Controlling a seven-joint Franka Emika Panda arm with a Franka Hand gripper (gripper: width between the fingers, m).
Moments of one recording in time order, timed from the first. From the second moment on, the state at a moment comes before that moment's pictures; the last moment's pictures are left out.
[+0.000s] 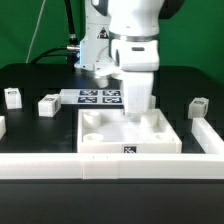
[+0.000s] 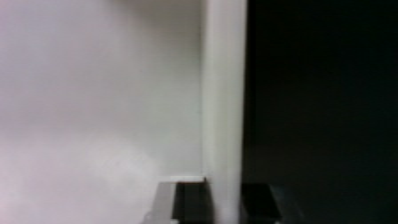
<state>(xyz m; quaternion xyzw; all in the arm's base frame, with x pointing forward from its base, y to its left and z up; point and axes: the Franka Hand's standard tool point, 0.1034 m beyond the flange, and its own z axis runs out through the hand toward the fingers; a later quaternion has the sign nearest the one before) 0.474 0.042 0.015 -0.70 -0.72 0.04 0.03</state>
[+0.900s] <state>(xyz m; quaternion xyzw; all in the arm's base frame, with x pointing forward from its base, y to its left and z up) 0.500 0.078 0.016 -0.70 -0.71 0.03 0.03</state>
